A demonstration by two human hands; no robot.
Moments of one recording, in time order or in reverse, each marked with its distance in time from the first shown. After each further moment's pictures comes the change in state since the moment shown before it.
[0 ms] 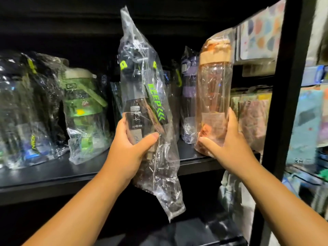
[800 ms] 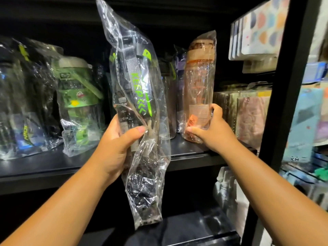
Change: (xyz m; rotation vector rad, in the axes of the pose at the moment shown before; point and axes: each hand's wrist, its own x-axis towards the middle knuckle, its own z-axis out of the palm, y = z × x) left_hand -0.005 0.008 -0.005 -0.210 -0.077 -0.054; right_hand 0.048 0.000 0.019 -0.039 -0.084 0.044
